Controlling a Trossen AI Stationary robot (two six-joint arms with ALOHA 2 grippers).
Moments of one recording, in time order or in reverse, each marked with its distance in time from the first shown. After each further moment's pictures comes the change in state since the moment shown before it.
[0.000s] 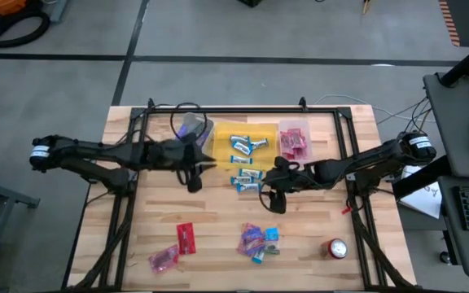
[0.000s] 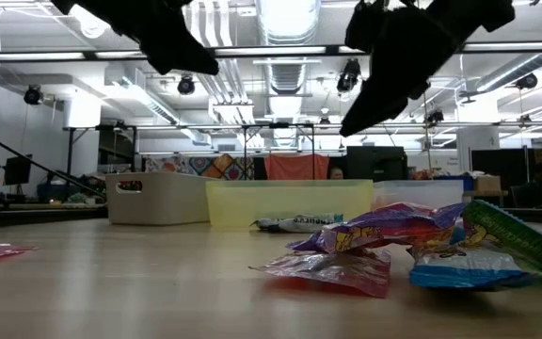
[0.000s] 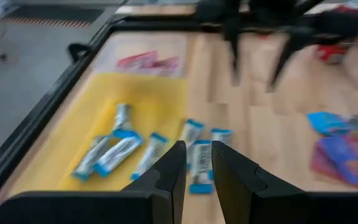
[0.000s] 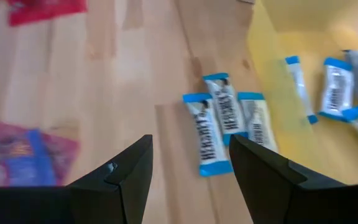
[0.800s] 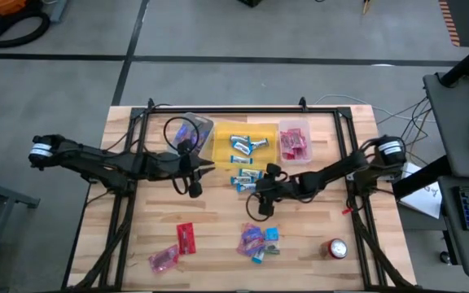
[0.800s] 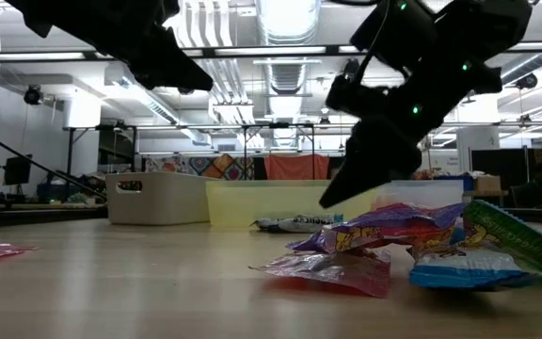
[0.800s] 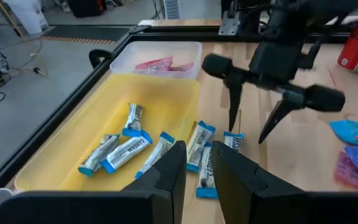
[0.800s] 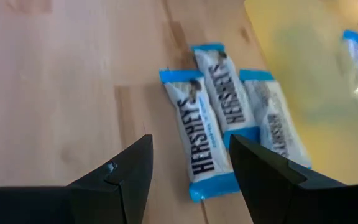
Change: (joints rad) left arm -0.091 -0.025 -0.195 0.254 -0.181 -0.036; right arm 0.015 0.297 -0.072 0.333 0.151 -0.036
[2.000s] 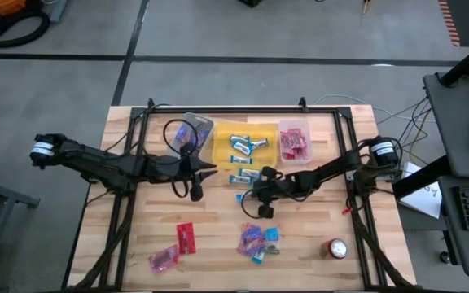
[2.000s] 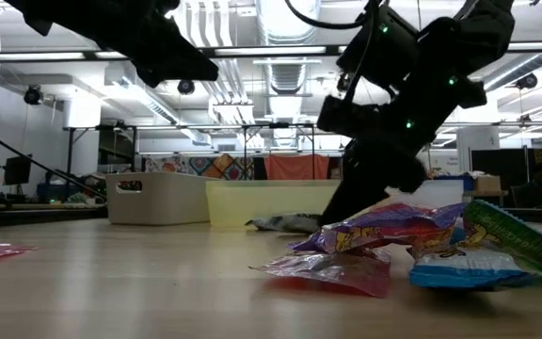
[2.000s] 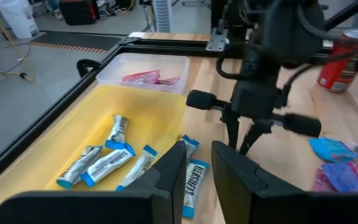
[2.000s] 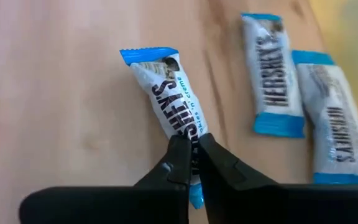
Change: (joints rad) left arm -0.037 0.020 0.000 0.074 0.001 -0.043; right arm -0.032 0.068 0.030 -0.005 -0.158 -0.010
